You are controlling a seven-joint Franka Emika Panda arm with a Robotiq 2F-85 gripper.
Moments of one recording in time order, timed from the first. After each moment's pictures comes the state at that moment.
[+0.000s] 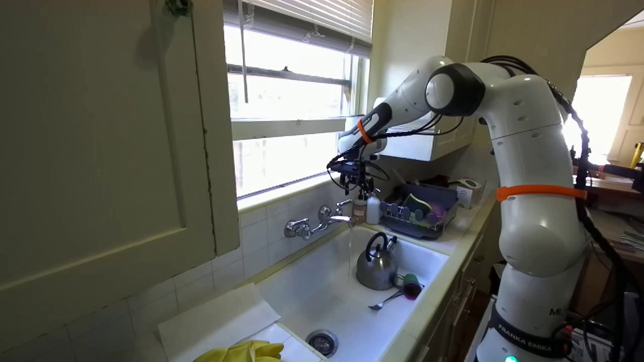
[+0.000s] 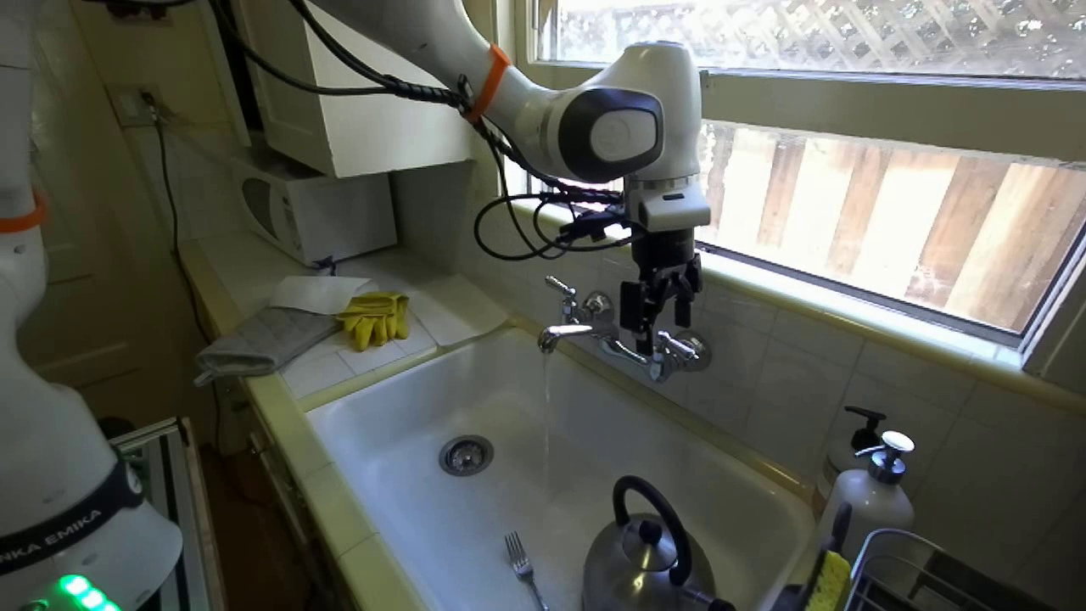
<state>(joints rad) -0.16 0.36 -0.21 -1.82 -0.09 2.30 1.17</state>
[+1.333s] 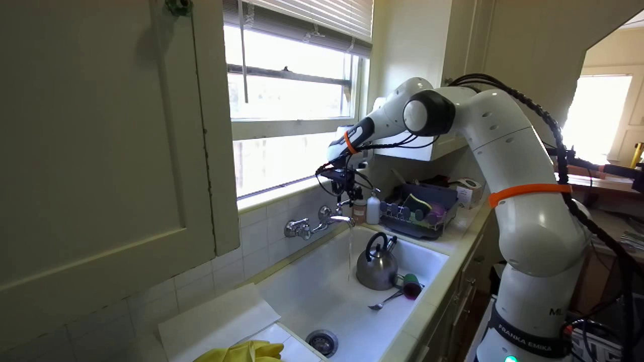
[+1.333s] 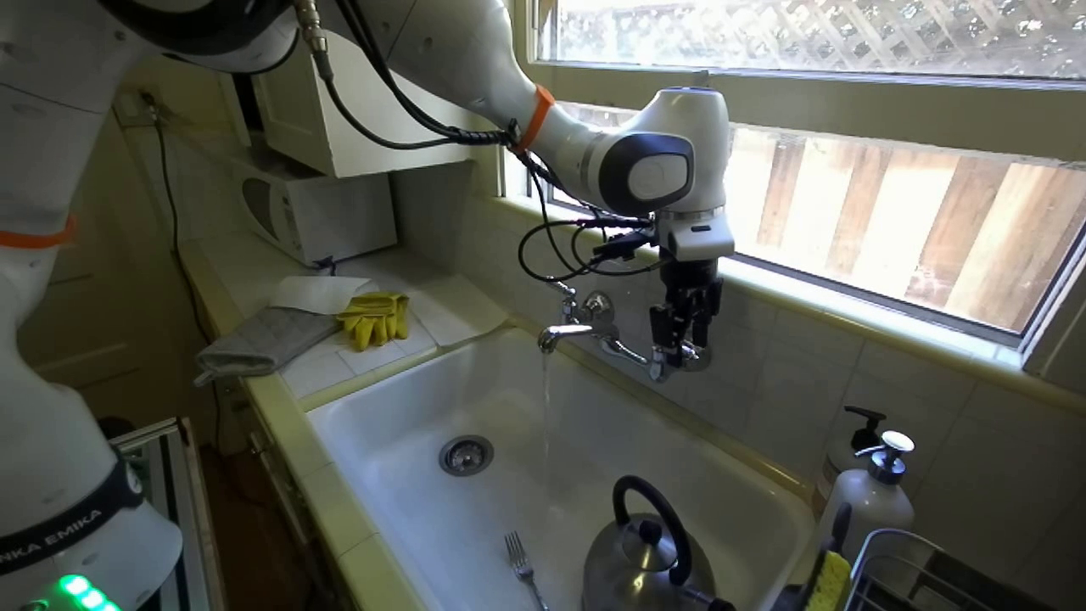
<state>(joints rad) -0.16 0.57 -0.21 -1.60 0.01 2.30 1.18</state>
